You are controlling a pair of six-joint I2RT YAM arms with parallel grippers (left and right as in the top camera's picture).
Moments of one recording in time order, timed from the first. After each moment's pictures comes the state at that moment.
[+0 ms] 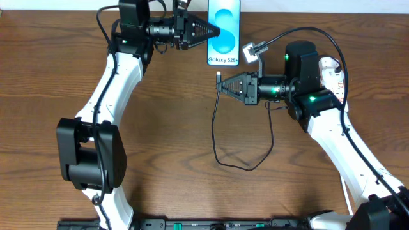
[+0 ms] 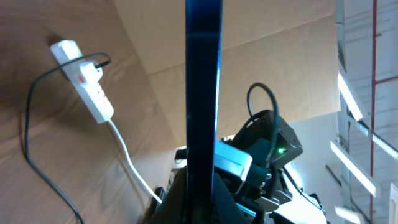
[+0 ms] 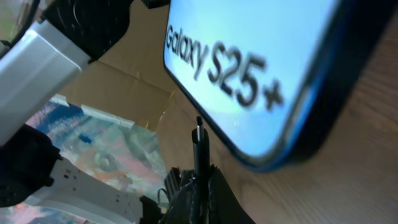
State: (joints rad) left arm -0.16 1.95 1.62 0.22 1.43 -1.09; right arm 0.29 1.50 1.12 -0.14 -1.08 0.49
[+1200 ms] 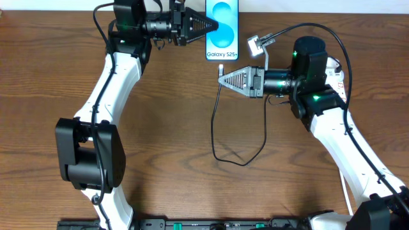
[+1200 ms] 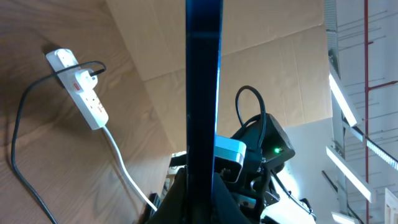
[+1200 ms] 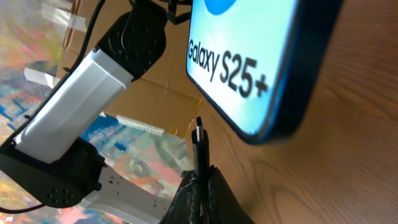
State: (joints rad) left arm -0.15 1.95 1.62 0.33 1.43 -1.22; right arm 0.25 1.50 1.12 0.01 -1.17 0.70
